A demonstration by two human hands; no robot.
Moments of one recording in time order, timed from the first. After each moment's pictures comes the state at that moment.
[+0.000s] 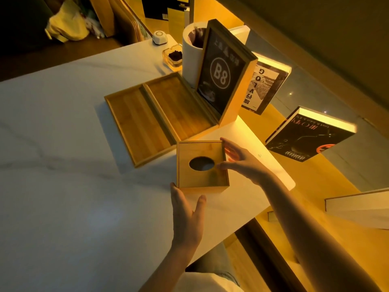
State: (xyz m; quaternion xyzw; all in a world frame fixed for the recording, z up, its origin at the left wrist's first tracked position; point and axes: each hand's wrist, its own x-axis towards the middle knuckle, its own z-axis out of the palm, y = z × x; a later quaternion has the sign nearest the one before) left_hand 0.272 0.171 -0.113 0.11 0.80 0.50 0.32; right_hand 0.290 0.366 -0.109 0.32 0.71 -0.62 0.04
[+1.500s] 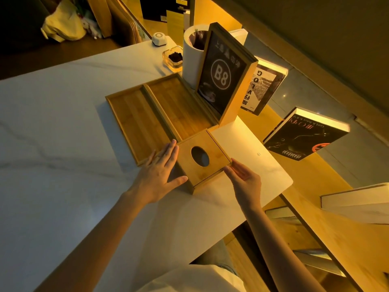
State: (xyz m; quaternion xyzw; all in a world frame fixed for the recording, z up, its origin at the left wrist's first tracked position) left_hand 0.133 0.158 -0.127 0.56 0.81 0.06 0.16; right_hand 0.313 0.294 -0.123 0.51 0.62 -0.54 -0.26
